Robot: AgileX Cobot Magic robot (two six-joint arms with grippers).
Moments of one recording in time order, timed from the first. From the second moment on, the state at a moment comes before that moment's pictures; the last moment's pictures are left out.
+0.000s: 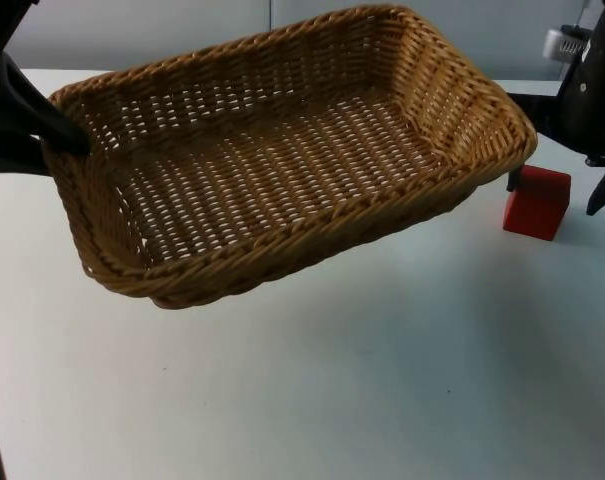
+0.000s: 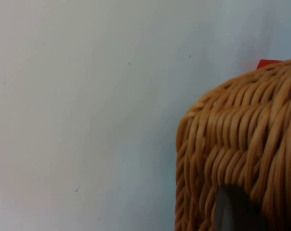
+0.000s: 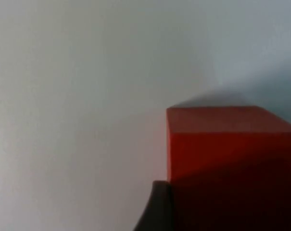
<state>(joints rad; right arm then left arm) 0.17 2.22 -1.63 -0.08 0.89 0.59 0.07 1.64 -0.89 -1.13 0.86 0.44</state>
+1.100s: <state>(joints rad) 0.17 2.29 -1.65 -0.02 0.89 0.39 0.07 1.64 -0.89 -1.13 0.86 0.44</state>
